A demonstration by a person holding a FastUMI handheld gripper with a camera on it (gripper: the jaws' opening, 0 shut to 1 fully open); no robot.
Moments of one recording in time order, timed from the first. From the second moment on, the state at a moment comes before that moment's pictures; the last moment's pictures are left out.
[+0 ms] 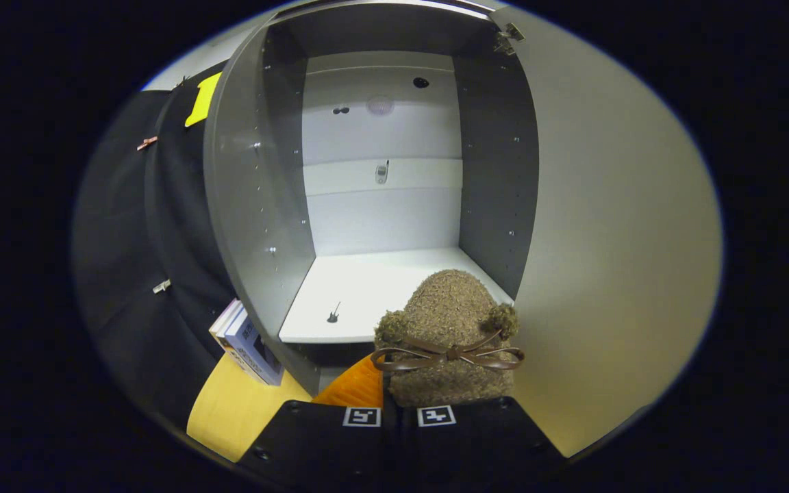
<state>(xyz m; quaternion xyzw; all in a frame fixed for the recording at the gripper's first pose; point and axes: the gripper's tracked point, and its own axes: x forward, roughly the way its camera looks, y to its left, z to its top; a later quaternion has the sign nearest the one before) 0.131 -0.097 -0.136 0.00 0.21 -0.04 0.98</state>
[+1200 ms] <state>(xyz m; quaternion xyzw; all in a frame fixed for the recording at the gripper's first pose) 0.368 -0.101 -0.148 -0.02 0.24 -0.01 0.97</state>
